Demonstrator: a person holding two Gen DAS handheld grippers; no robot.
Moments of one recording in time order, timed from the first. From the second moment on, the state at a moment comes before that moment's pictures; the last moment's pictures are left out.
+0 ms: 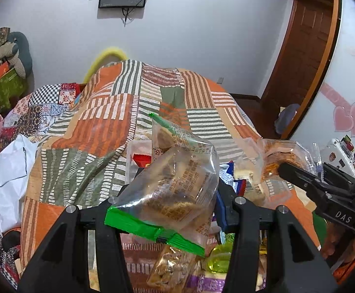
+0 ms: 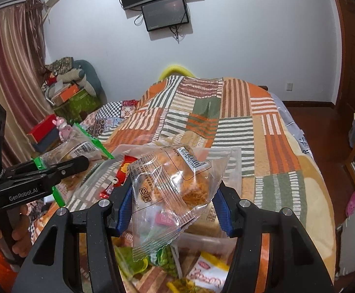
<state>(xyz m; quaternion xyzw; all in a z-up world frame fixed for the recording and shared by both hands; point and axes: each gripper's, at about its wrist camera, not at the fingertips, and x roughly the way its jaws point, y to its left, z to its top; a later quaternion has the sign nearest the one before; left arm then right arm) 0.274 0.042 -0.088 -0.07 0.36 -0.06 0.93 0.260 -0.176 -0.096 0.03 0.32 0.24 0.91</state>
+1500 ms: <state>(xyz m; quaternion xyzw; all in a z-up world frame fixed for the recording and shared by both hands) 0.269 0.034 -0.086 -0.05 0.37 -0.05 0.93 0.261 -0.178 -0.101 0.02 0.37 0.23 0.90</state>
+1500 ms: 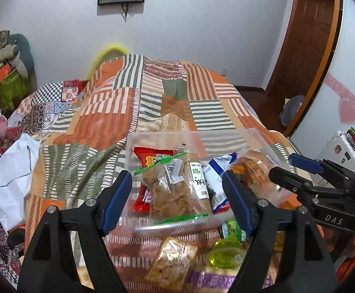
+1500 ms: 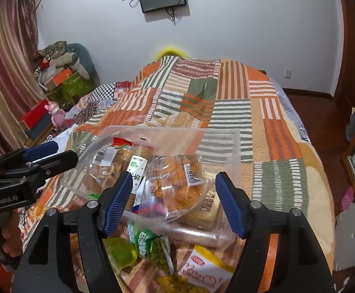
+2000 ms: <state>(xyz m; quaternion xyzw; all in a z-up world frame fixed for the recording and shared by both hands) 0.210 0.043 -0.083 -0.05 0.38 -0.03 0.92 0.215 -0.202 -0.087 0.01 0.35 0.22 0.91</state>
